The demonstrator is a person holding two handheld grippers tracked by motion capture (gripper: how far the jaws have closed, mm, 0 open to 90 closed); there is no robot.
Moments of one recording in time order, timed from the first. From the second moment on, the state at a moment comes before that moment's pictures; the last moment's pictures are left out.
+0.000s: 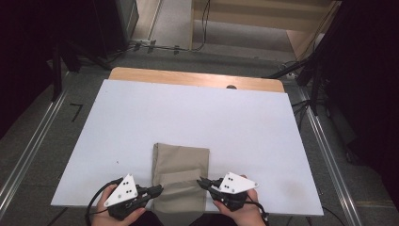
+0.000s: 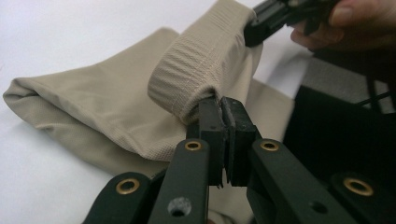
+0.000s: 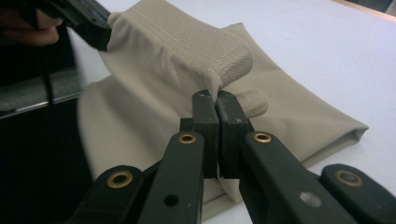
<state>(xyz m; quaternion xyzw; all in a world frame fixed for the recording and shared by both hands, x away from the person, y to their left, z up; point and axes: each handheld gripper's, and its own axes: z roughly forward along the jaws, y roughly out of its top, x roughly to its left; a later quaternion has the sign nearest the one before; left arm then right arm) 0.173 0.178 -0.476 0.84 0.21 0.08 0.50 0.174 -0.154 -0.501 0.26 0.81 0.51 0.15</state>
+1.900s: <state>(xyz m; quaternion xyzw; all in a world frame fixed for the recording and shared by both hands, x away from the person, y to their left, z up) 0.281 0.172 -0.507 0.84 0.36 0.04 0.41 0.255 -0.153 -0.522 0.42 0.81 0.41 0.08</state>
